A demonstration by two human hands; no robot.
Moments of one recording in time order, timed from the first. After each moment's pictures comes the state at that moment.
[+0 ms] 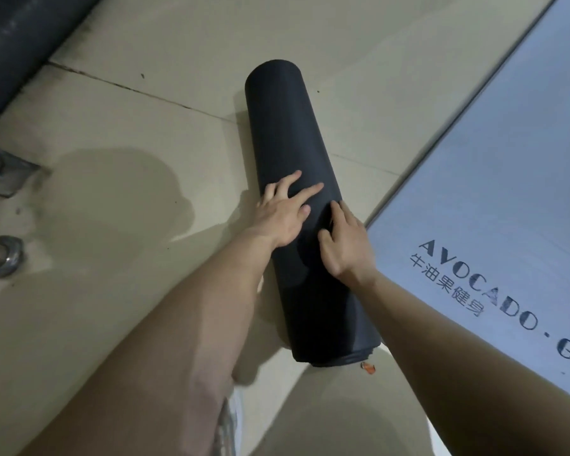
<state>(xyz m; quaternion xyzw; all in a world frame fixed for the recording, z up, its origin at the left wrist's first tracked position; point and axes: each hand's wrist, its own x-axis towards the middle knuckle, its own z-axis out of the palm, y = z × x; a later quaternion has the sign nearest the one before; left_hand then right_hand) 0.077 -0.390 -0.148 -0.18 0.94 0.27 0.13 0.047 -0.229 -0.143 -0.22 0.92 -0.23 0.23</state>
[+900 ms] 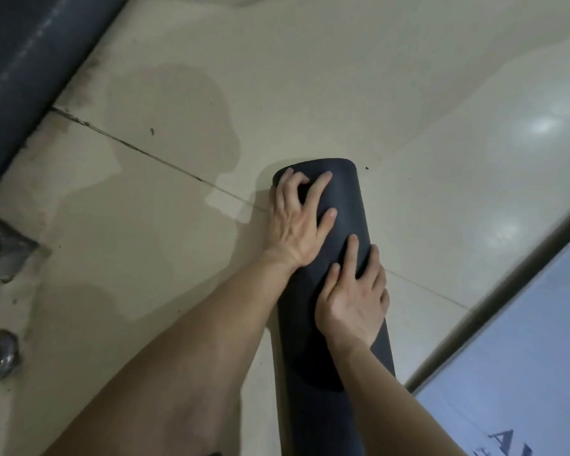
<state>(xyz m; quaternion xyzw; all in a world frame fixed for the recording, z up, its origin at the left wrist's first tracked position) -0.121 -0.546 -0.199 -0.23 0.96 0.15 -0.09 -0.086 -0.391 -0.191 -0.09 0.96 -0.18 0.19</state>
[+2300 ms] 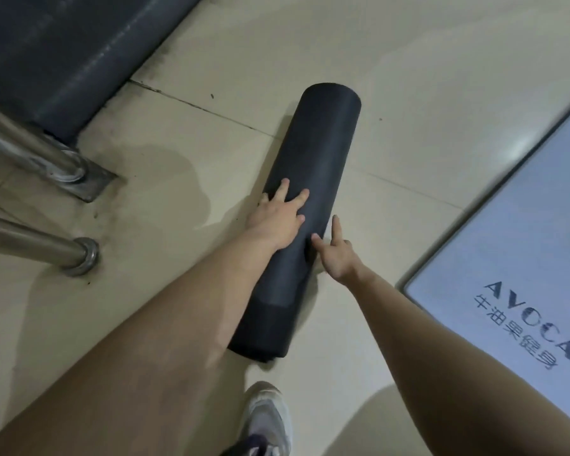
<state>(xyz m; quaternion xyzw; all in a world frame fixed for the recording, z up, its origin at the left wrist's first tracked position) 0.115 -0.508 -0.114 -0.26 0.93 0.12 0.21 0.072 -0.357 -0.147 -0.08 0.79 -0.40 0.46</state>
